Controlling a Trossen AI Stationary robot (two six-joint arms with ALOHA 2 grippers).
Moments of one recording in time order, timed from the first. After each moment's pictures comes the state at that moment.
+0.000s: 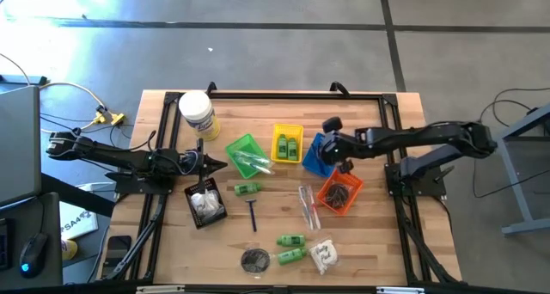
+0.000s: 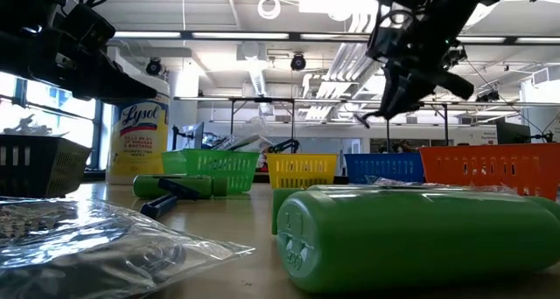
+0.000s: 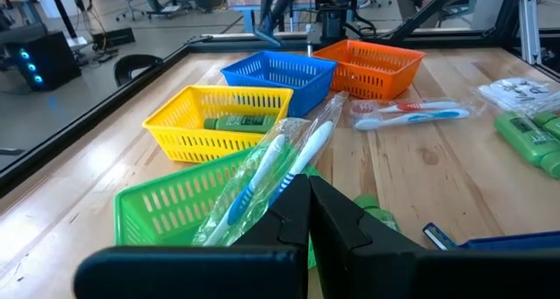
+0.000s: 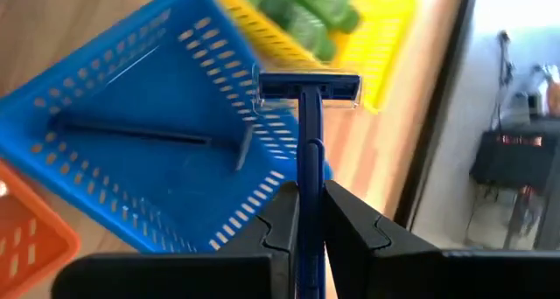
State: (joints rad) left arm -0.12 0.48 0.05 0.28 -0.28 0.00; right arm -0.08 1.29 0.86 -0.60 0.39 -0.66
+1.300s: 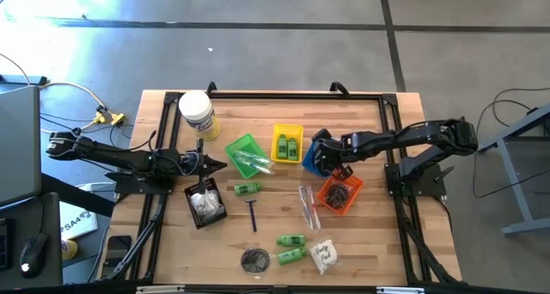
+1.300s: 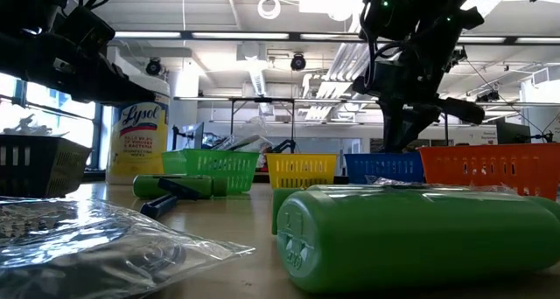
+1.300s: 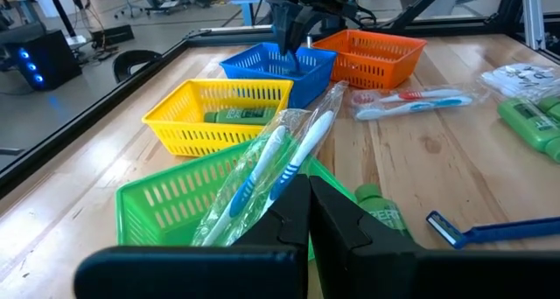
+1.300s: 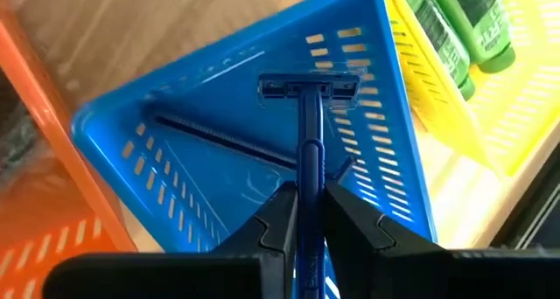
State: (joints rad) left arm -0.12 0.48 0.05 0.26 -0.28 0.02; right arm -0.08 1.47 0.86 -0.59 0.25 -0.79
